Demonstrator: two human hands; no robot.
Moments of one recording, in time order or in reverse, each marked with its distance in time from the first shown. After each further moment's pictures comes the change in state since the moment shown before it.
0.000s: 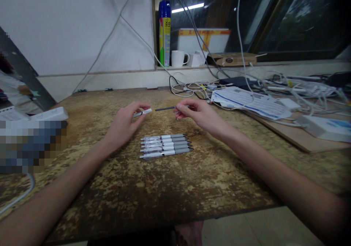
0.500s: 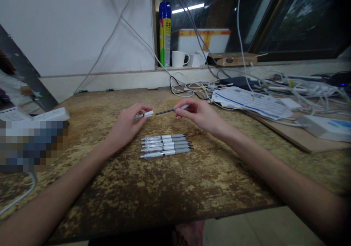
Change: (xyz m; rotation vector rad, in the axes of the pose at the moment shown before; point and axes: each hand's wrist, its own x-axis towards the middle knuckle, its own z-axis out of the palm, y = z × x) left_hand -0.001 0.002 0.002 -0.005 -0.021 0.000; right_hand 0.000 0.000 -0.002 -0.095 0.004 -0.033
